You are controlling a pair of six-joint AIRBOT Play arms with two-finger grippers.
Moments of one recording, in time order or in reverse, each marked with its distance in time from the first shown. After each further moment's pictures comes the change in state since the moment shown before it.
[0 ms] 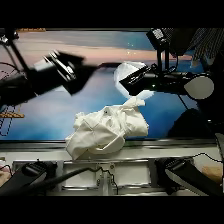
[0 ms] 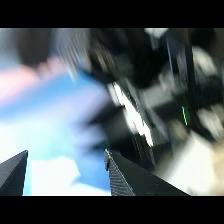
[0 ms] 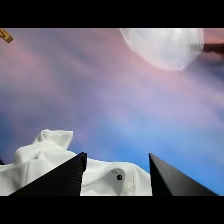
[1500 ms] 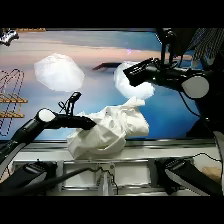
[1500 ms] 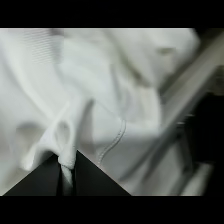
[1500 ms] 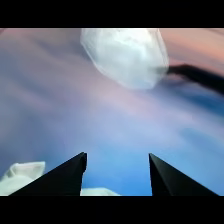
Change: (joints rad) left arm 0.040 -0.181 -0.572 -0.171 -0.096 0.077; right arm 0.000 -0.030 0.003 -0.157 -0.111 0.145
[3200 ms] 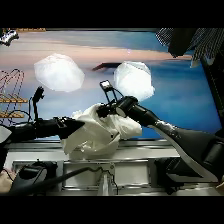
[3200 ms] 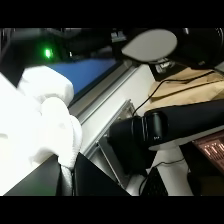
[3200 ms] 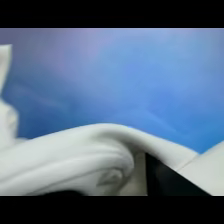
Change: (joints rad) left arm 0.259 0.500 0.000 -0.034 -0.298 -0.190; right arm 0.336 -0.426 -0.170 -0.293 -0.154 0.512
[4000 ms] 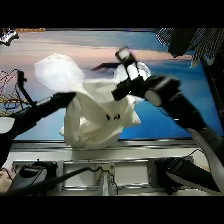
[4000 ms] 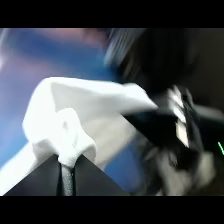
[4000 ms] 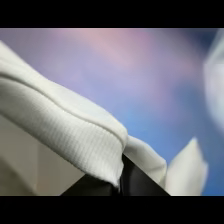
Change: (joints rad) left arm -0.001 -0.131 0.033 -0.240 0.526 0.069; right arm -0.105 0.325 0.225 -0.073 0.220 -0.334
